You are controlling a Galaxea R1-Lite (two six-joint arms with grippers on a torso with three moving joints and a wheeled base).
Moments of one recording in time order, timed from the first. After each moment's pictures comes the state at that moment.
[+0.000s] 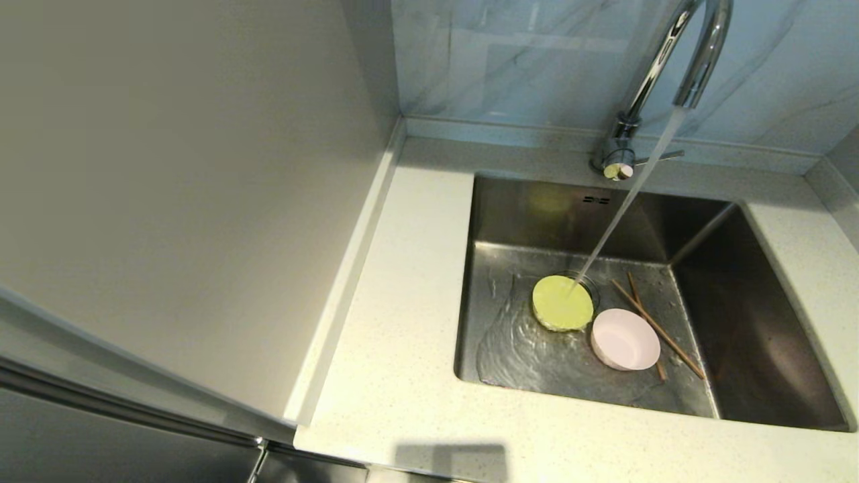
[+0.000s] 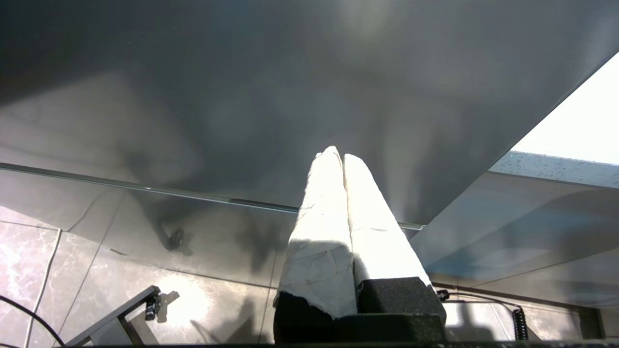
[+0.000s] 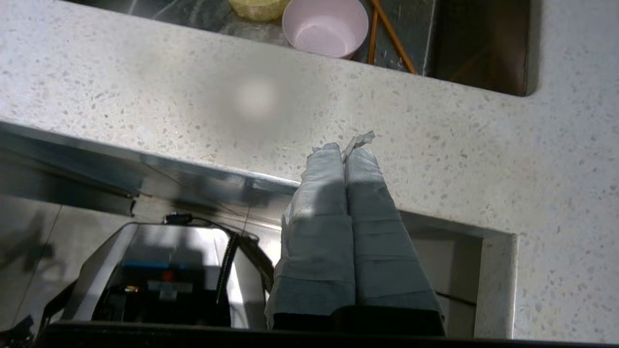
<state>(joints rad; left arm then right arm) 0.00 0.00 0.00 0.00 0.02 -0.03 0.00 0.20 0.00 0.00 -0.01 0.00</state>
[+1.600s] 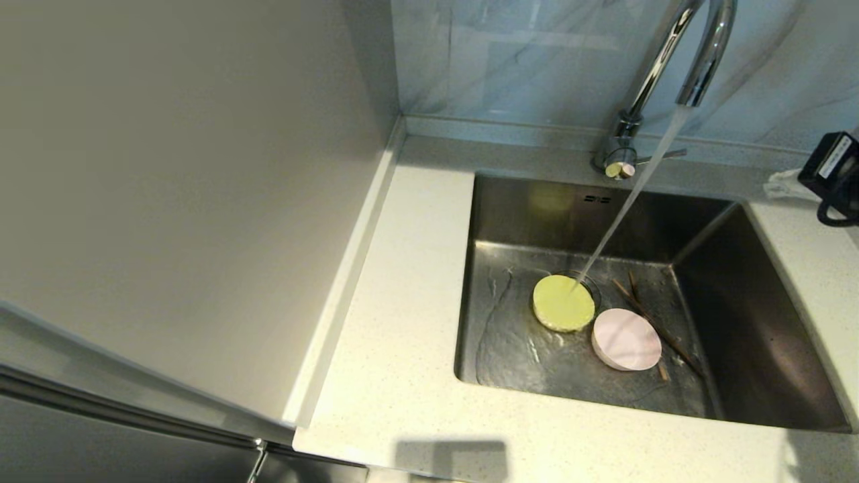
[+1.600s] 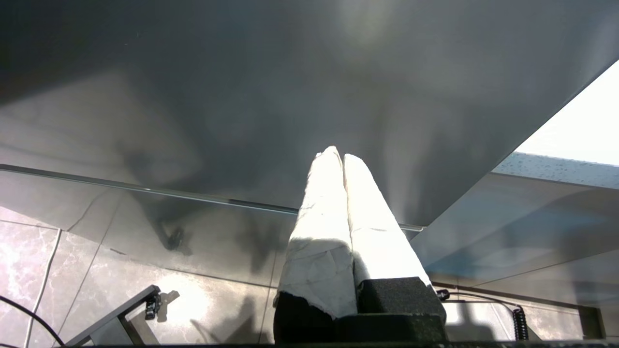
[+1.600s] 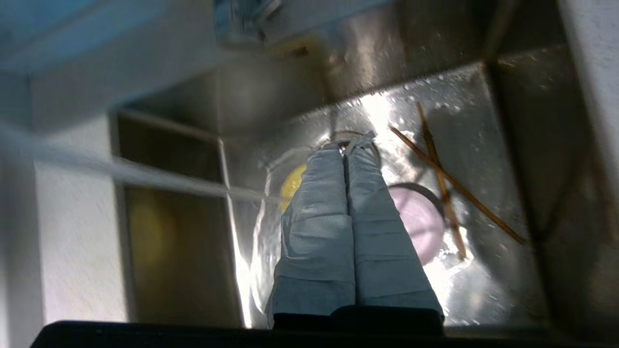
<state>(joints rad) 0.00 0.00 0.00 0.00 0.02 -0.02 -0.13 1.50 -1.32 0.13 0.09 0.50</state>
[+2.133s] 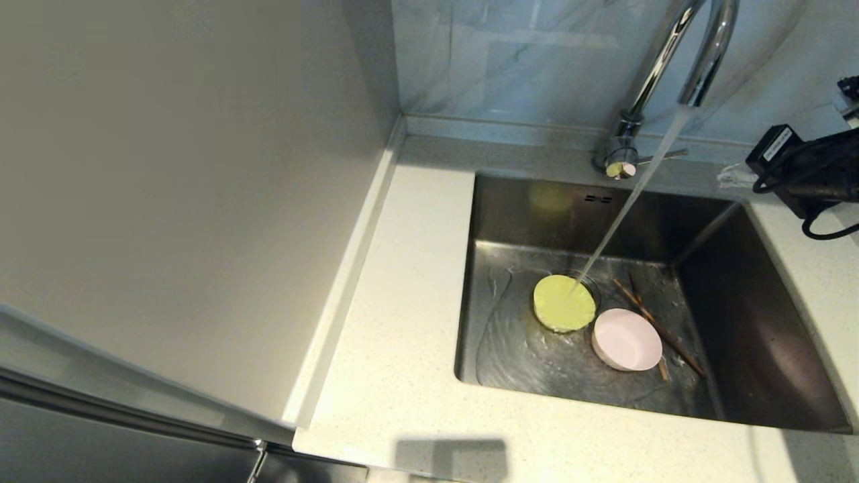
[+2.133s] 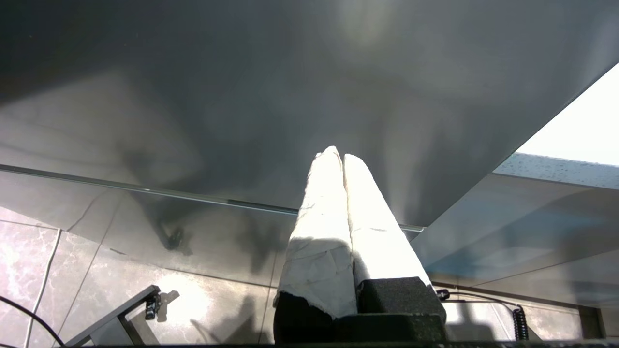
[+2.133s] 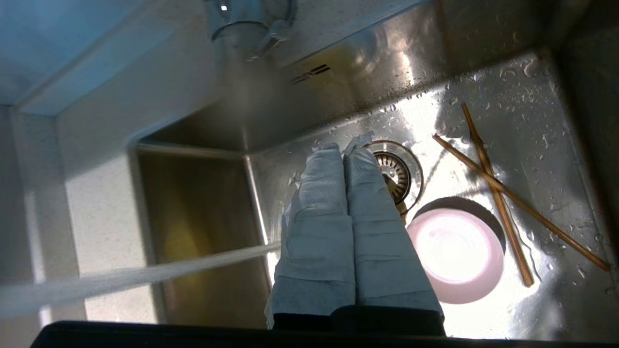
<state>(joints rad) 0.00 0.00 0.00 0.00 0.02 -0.03 -0.14 1.71 -1.51 0.14 0.16 0.62</state>
